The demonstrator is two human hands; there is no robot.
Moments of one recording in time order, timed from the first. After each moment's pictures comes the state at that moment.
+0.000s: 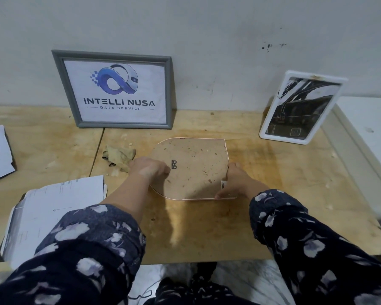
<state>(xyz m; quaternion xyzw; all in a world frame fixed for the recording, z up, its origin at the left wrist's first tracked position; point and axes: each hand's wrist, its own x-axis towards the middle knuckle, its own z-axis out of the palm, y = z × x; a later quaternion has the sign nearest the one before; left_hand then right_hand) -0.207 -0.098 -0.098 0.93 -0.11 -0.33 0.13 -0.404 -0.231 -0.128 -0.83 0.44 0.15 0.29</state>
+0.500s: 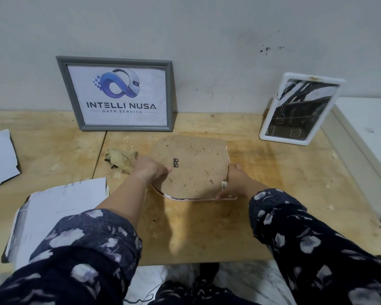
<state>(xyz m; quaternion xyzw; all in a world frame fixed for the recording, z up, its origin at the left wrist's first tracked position) -0.201 -0.096 -0.105 0.91 -0.10 -0.33 0.23 -0.402 -0.229 -0.123 -0.83 0.45 0.17 0.28</state>
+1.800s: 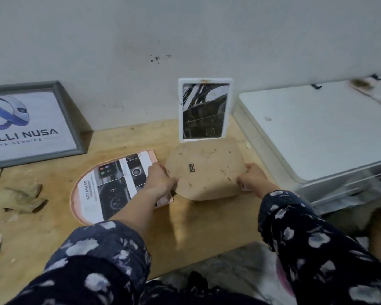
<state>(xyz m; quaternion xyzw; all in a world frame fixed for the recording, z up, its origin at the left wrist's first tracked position) -0.392 -0.238 -0.113 0.82 -0.31 -0.37 0.32 -0.618 -0.349 -0.097 -0.61 0.70 -0.03 0.37</state>
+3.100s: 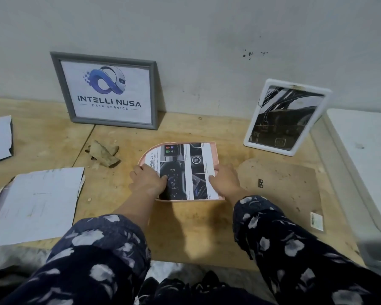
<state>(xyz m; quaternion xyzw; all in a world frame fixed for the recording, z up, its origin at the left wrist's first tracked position) -0.298 -0.123 -0.122 0.96 -0.13 -0.22 0.14 -0.438 -0.267 -0.124 -0.81 0.48 0.05 0.33</state>
